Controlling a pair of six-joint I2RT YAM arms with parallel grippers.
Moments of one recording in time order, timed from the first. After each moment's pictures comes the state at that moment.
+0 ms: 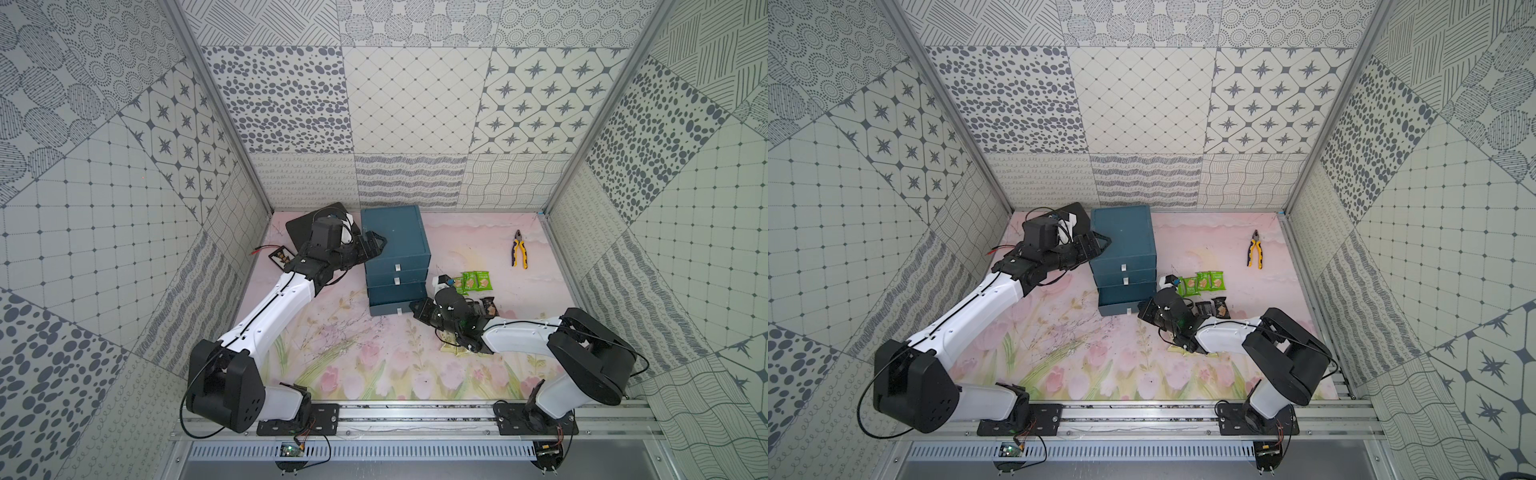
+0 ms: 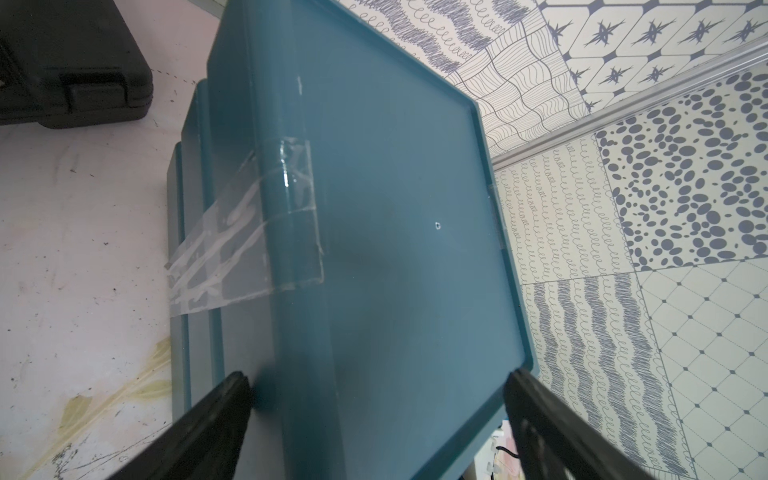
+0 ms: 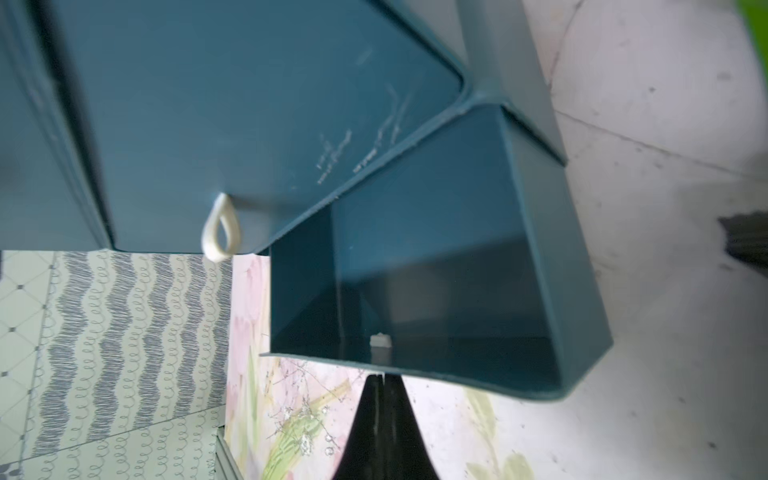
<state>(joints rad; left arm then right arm) -0.28 1.39 1.14 -0.30 0.34 -0.67 0.84 1.57 0.61 0.47 0.01 1.11</state>
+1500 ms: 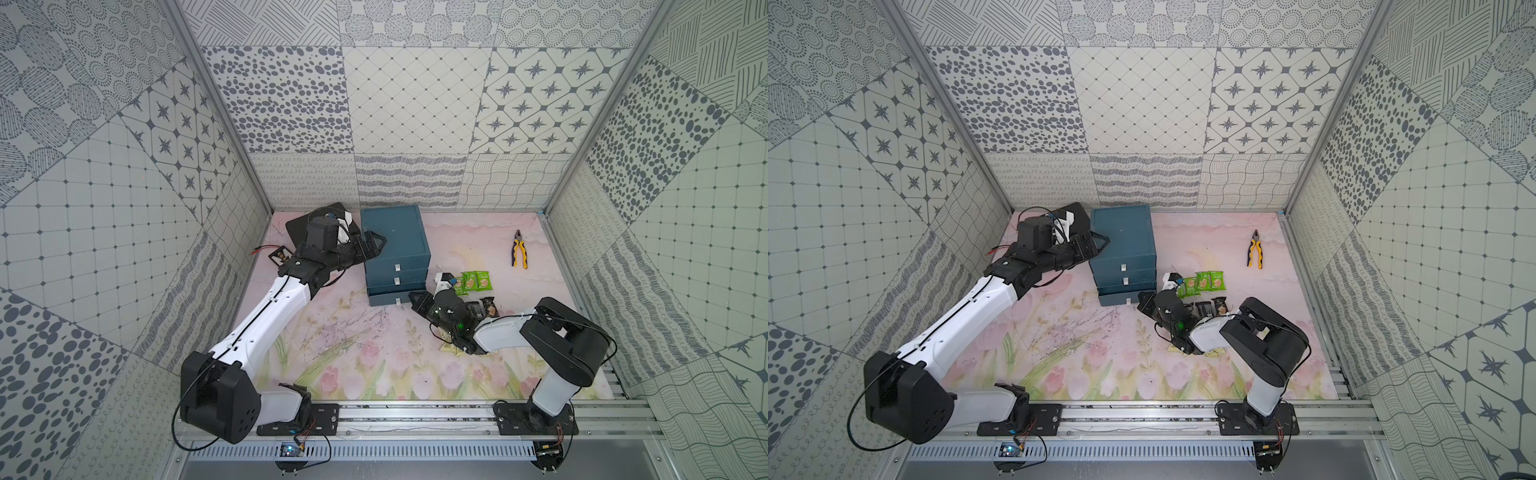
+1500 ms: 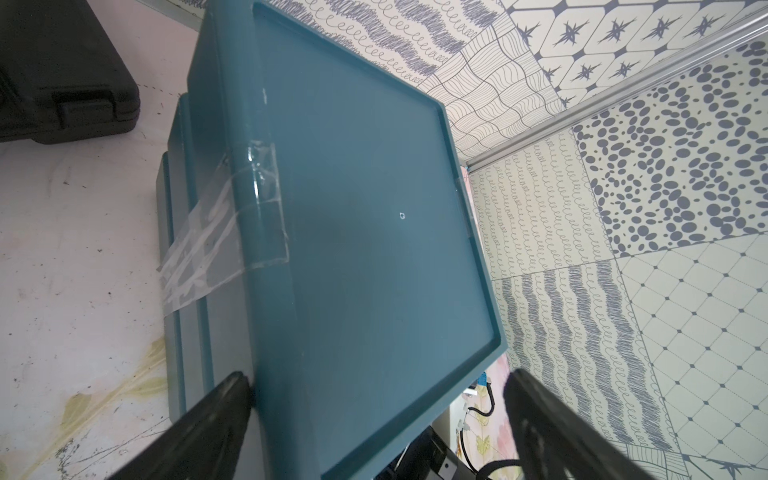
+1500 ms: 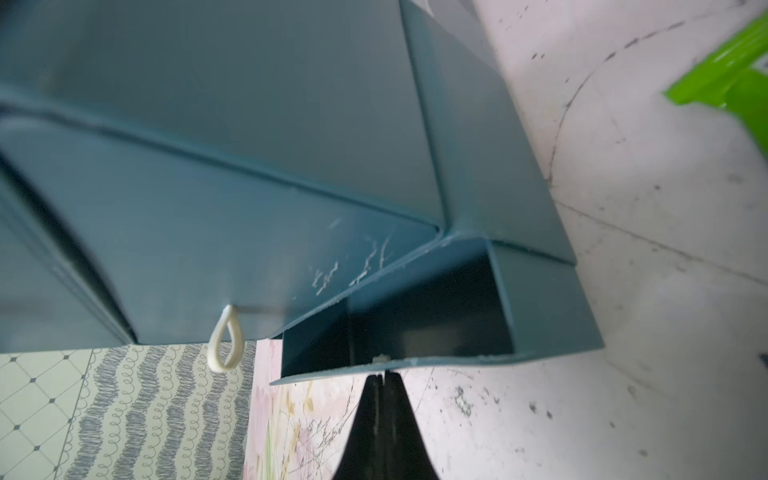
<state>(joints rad) -0.28 1.34 1.15 -0.32 0.36 -0.65 0.82 1.74 0.61 0.74 0.14 1.16</state>
